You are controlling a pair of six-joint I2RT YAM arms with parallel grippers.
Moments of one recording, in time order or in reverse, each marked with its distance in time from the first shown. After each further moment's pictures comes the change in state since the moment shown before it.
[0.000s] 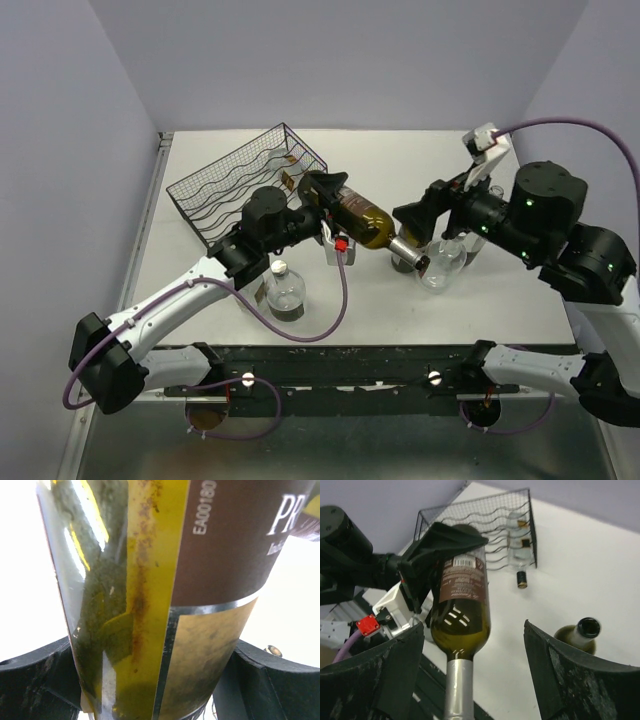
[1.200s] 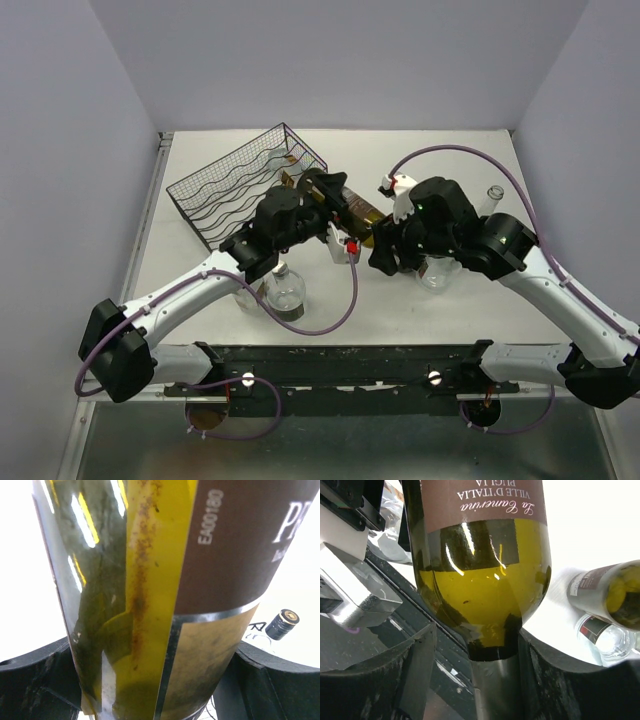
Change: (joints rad) left arm -0.006 0.071 0.000 -0.025 -0.135 0.196; right arm 0.000 0.128 -0.298 -0.098 -0.176 0.009
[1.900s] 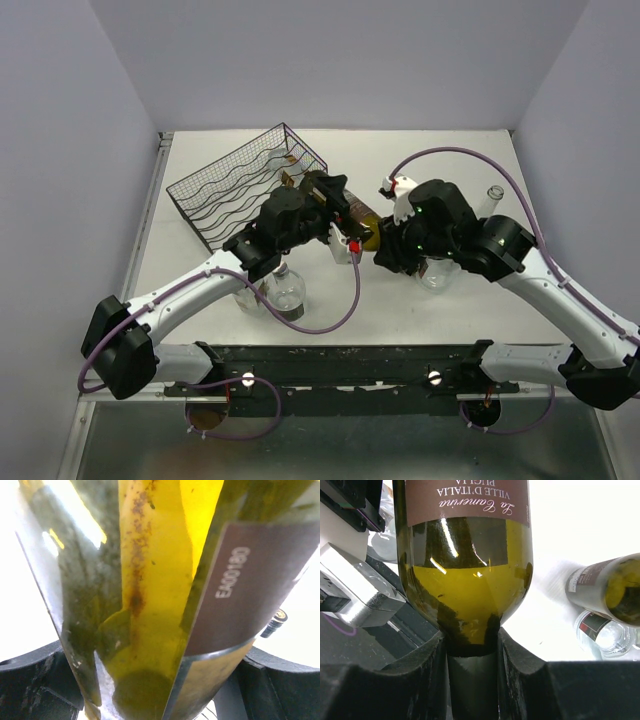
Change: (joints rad) left arm -0.005 0.028 0.000 -0.016 -0.031 -0.023; right arm 0.000 -0.006 -0.031 0.012 0.032 0.018
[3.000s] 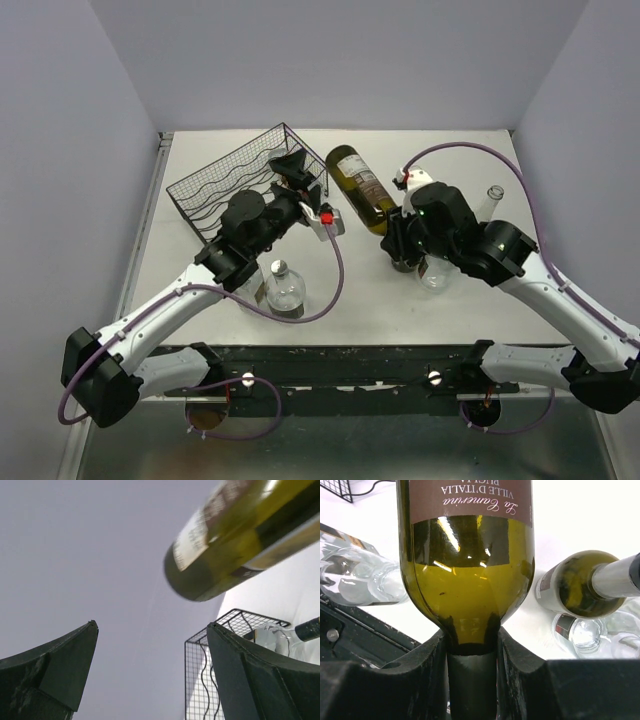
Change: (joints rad) left arm 0.055 -0.168 -0.063 0.145 -0.106 -0.219; right arm 0.003 -0.041 -0.050 0.081 0.219 0.073
